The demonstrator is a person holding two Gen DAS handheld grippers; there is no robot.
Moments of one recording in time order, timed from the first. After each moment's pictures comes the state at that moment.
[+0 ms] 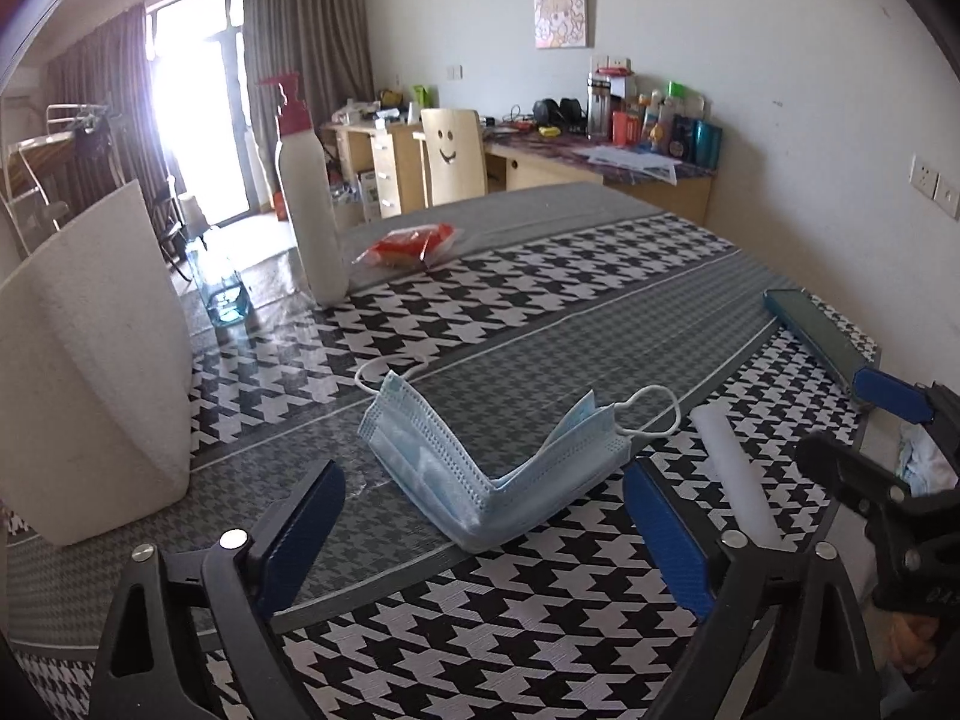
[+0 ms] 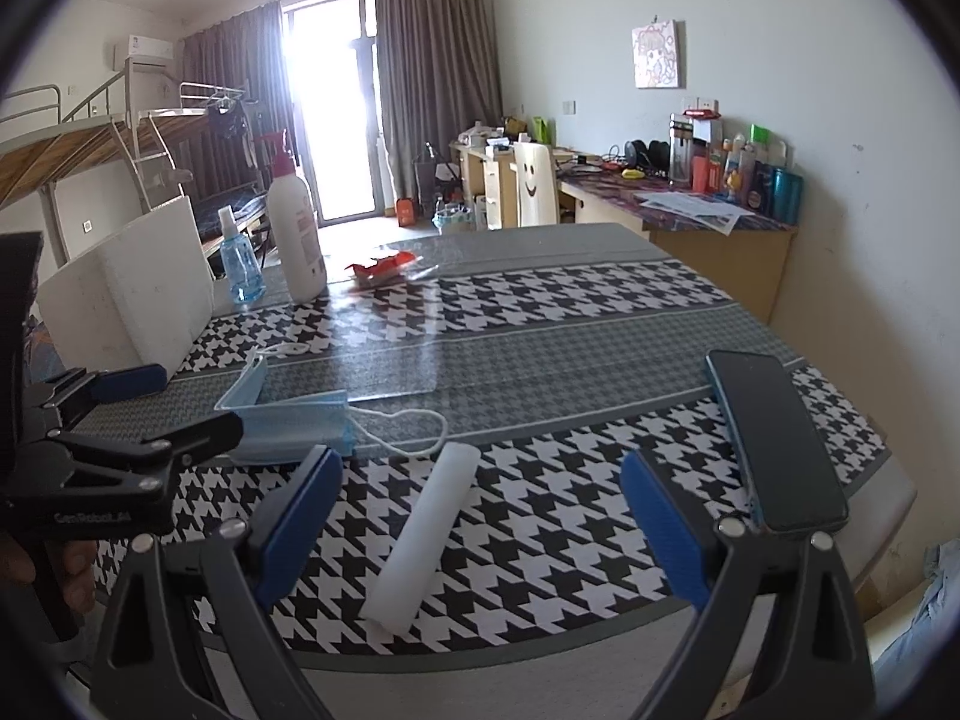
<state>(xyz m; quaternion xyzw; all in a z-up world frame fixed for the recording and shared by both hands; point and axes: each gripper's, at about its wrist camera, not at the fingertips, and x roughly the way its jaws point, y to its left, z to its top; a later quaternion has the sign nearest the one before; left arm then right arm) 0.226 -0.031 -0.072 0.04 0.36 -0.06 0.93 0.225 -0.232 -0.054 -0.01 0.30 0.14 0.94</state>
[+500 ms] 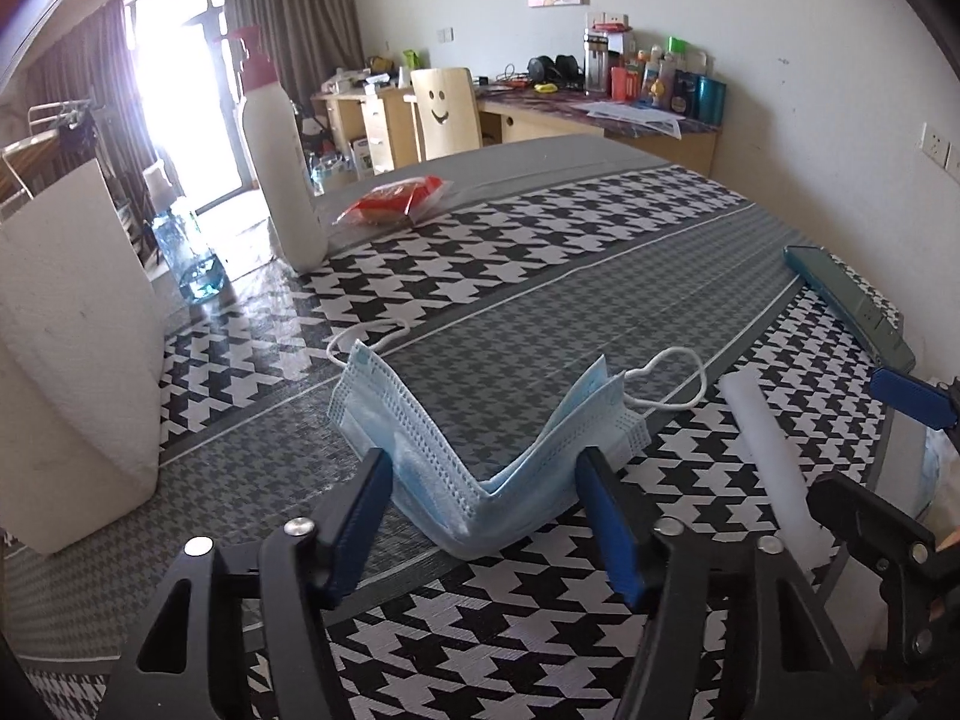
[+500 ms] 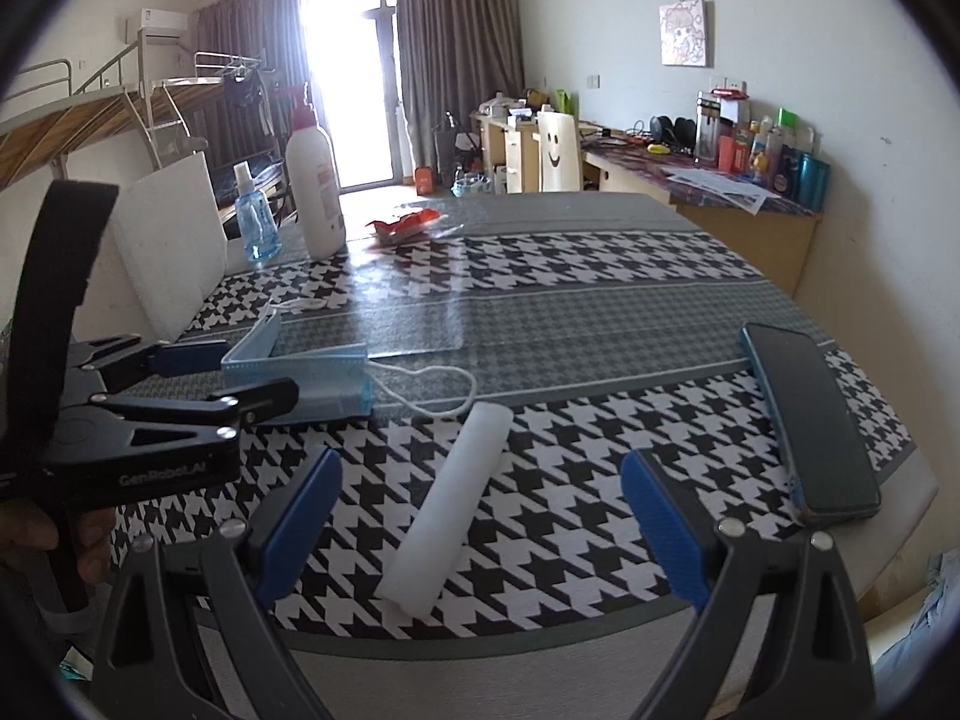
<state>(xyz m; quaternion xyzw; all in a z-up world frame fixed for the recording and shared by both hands) 0.248 -0.038 -0.096 0.05 0.40 -0.06 0.91 0.228 -0.217 -0.071 -0.02 0.33 0.16 0.93</state>
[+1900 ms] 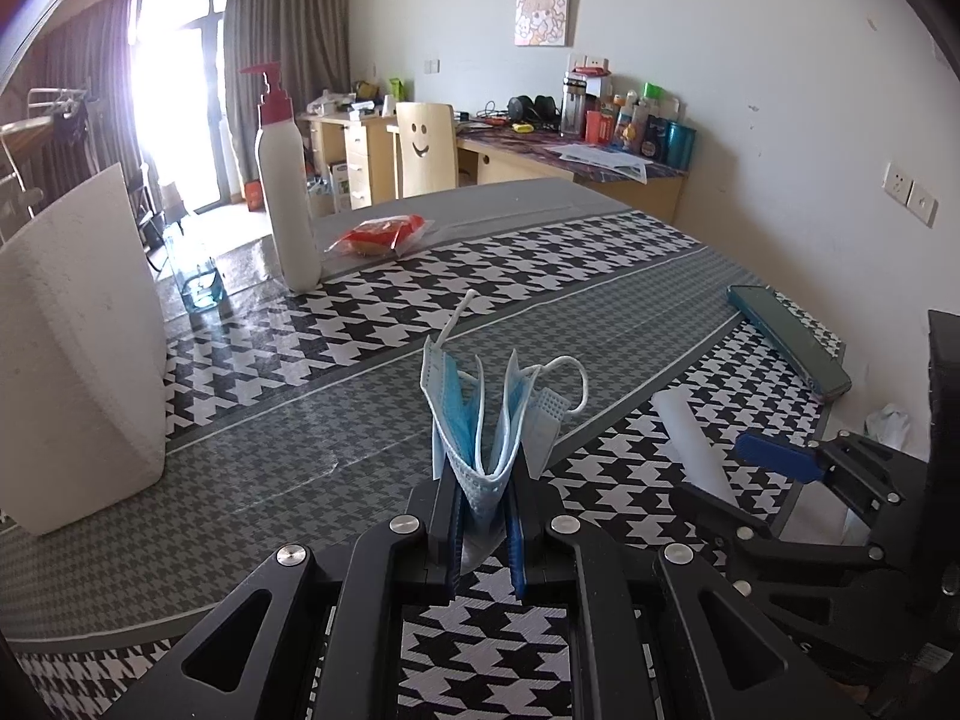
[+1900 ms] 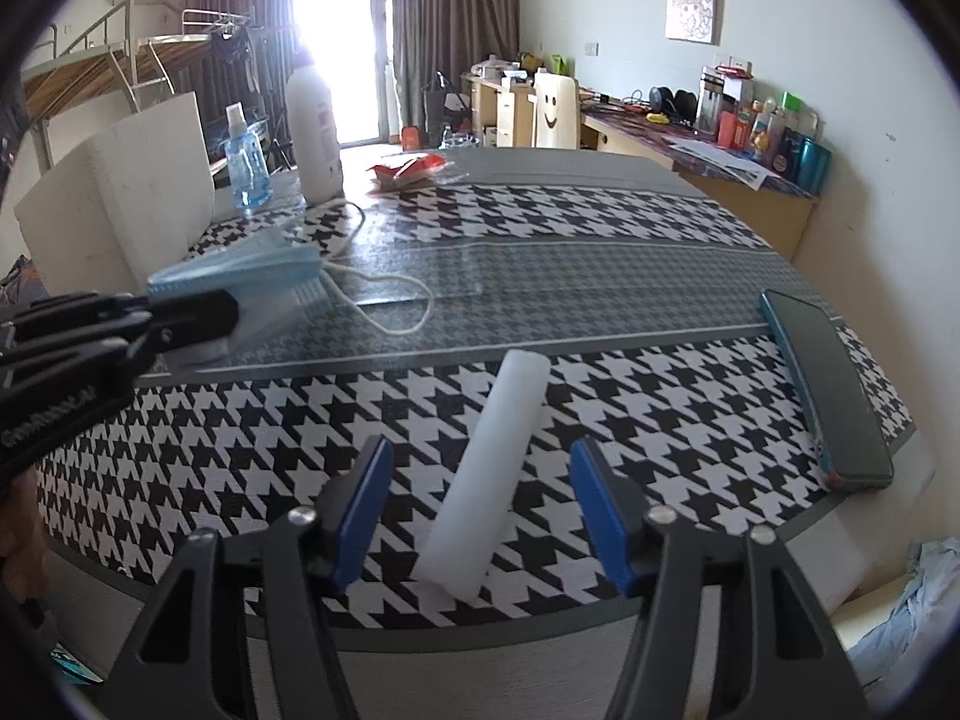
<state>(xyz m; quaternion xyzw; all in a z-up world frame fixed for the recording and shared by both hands) 0.209 -0.027 -0.069 0.01 0.36 -0.10 0.93 0.222 -0.183 -0.085 -0.05 0.38 0.14 0.91</state>
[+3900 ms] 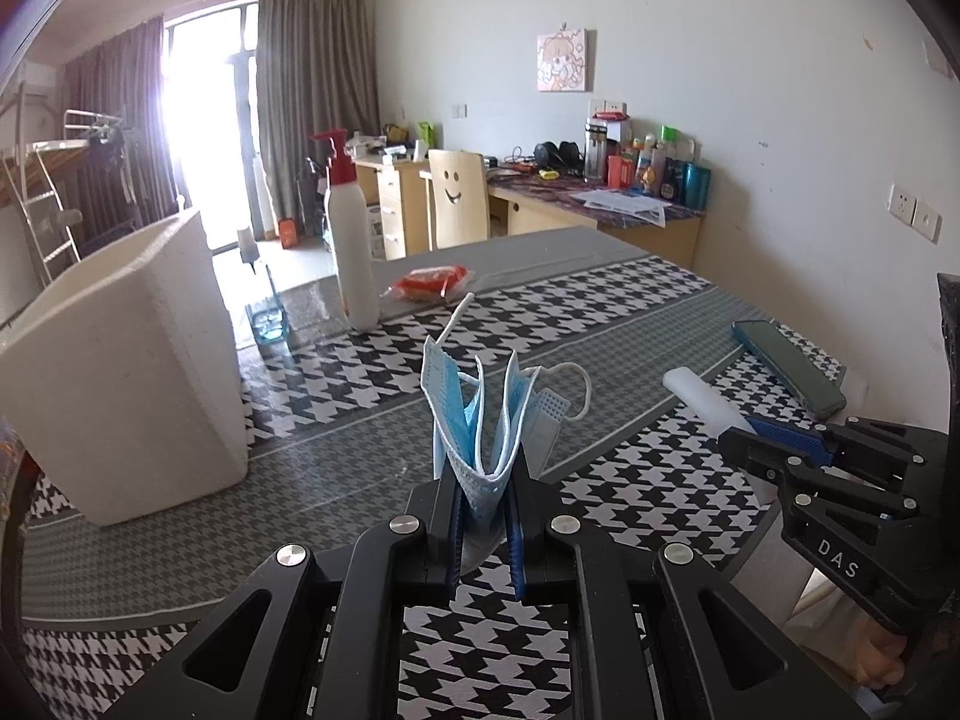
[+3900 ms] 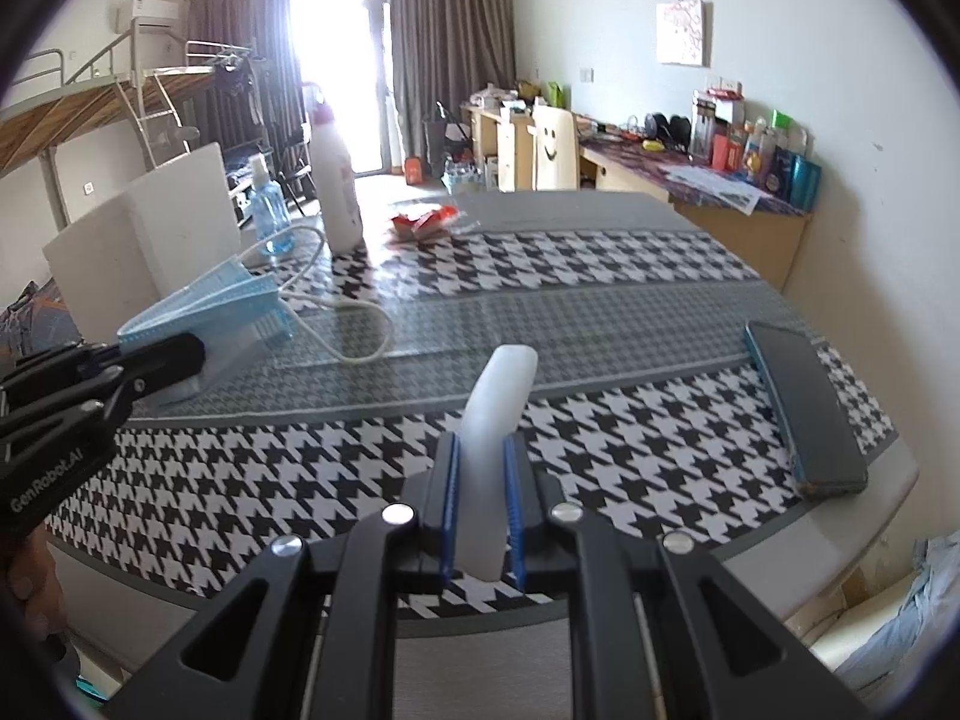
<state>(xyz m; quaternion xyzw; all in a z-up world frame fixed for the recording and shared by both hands) 0.158 -0.007 -0.036 0.02 0.31 -0.06 0.95 0.191 -0.176 -0.045 -0.03 0.34 0.14 0.93</state>
